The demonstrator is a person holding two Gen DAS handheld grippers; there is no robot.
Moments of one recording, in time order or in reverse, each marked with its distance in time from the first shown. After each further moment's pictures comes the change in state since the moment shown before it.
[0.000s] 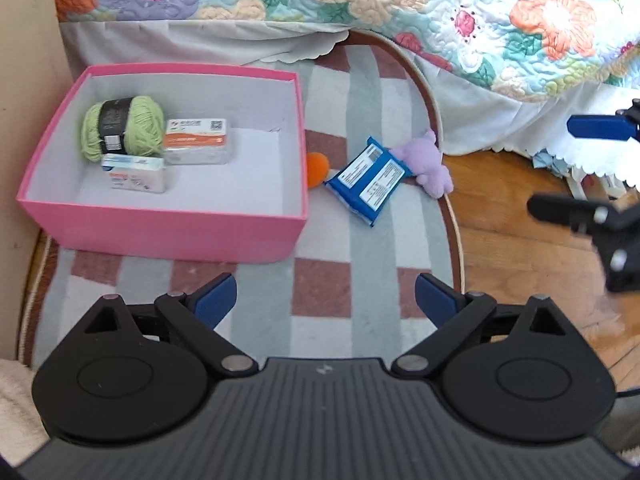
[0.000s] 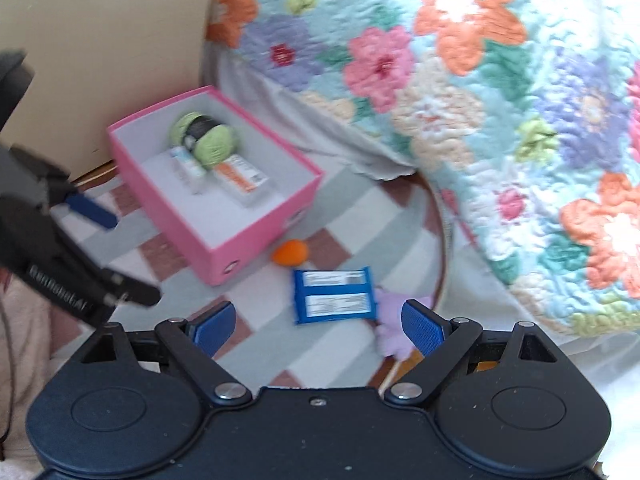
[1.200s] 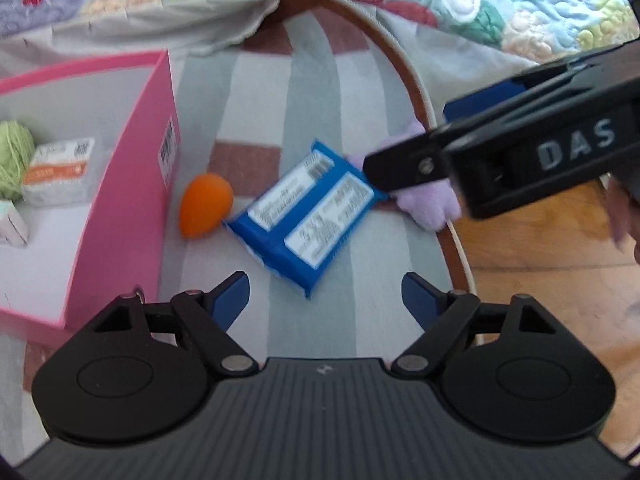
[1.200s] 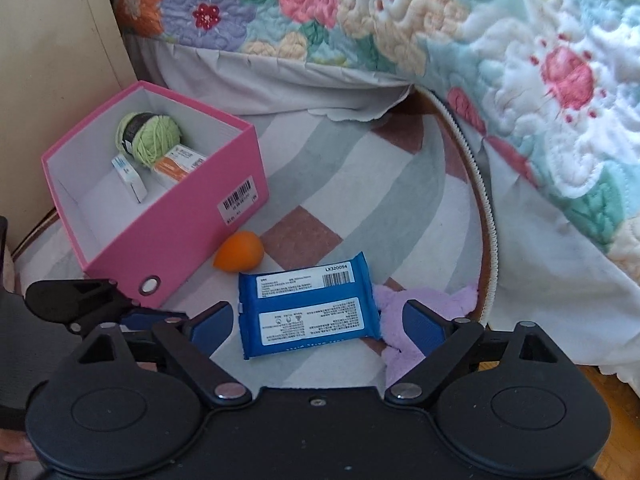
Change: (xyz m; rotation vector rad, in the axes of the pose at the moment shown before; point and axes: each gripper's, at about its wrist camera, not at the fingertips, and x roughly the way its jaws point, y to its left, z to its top) left arm 0.173 -0.086 0.017 0.075 -0.099 0.055; right arm 0.178 -0.101 -0.029 0.161 0.027 0.267
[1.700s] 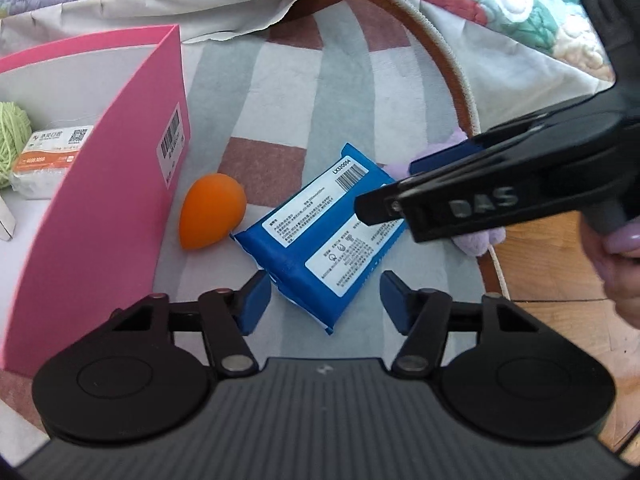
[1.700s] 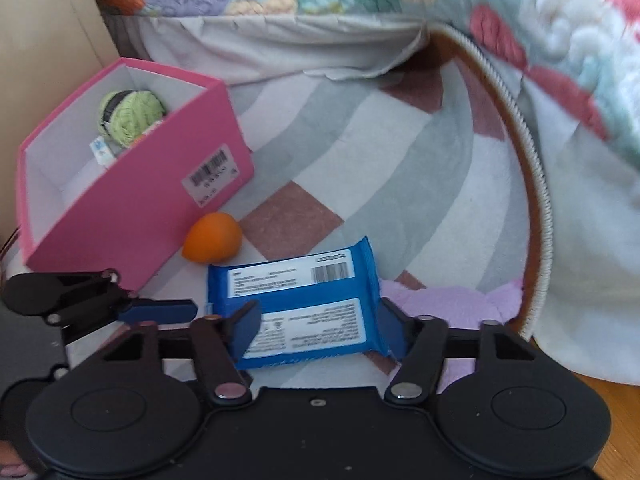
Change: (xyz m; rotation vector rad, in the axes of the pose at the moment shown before) left arm 0.041 0.008 0.005 -0.068 -0.009 0.047; right arm 0.077 -0.029 -0.004 0.027 0.053 0.062
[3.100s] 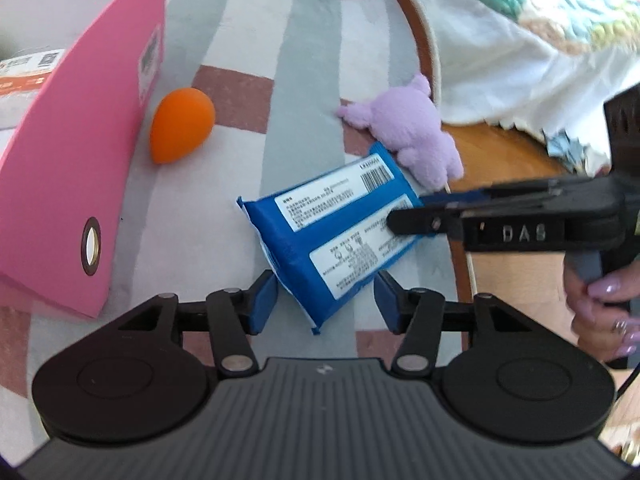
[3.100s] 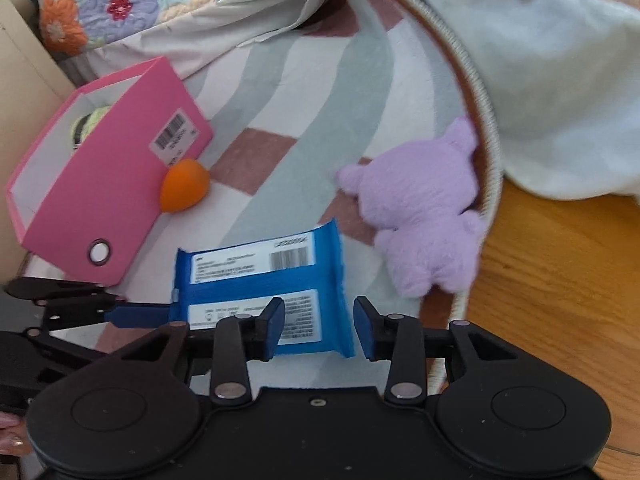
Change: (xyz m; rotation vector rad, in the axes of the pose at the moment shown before) left arm -0.007 0.020 -0.025 -0.039 0.127 -0.191; right arm -0.018 -0.015 -0.077 0.278 -0.015 0.053
